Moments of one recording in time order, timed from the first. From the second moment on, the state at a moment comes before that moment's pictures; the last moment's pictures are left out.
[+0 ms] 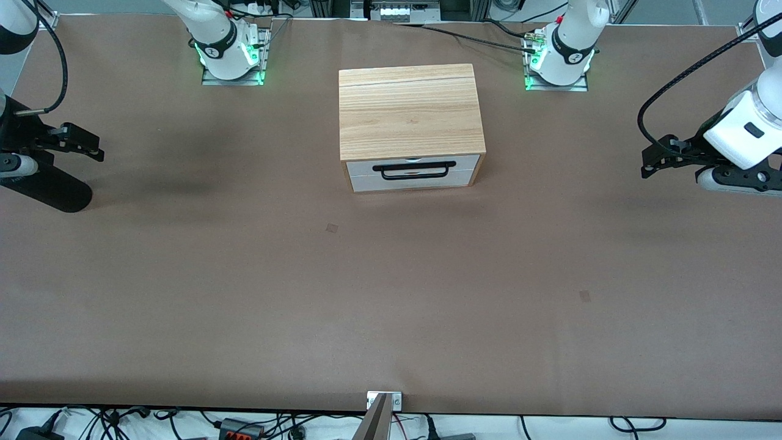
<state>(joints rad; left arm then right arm) -0.01 0.06 -0.04 -1.59 0.00 1.65 0.03 -0.03 -0.01 -0.06 -1.75 -0.01 1.68 -0.18</state>
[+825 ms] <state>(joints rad) -0.01 0.06 -0.04 -1.59 0.00 1.61 0.03 -0.02 -0.01 -0.06 -1.75 -0.01 1.69 -0.17</state>
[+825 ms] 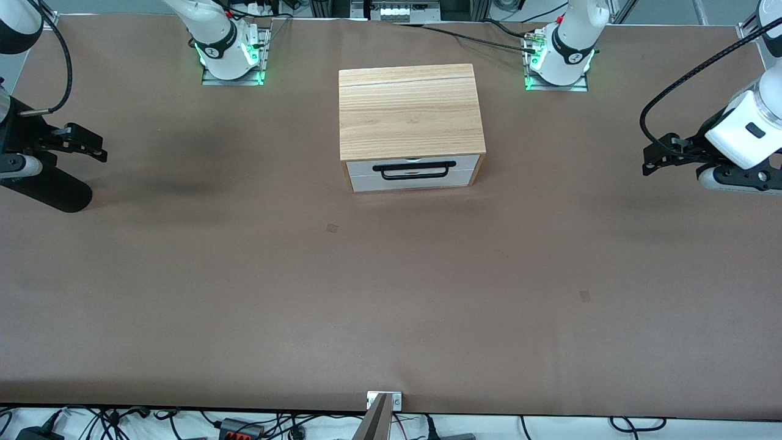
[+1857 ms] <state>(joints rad) -0.01 0.09 -0.05 -1.59 -0.17 1.38 0.03 0.11 0.26 -0.05 -1.66 0.22 1.70 -0.15</state>
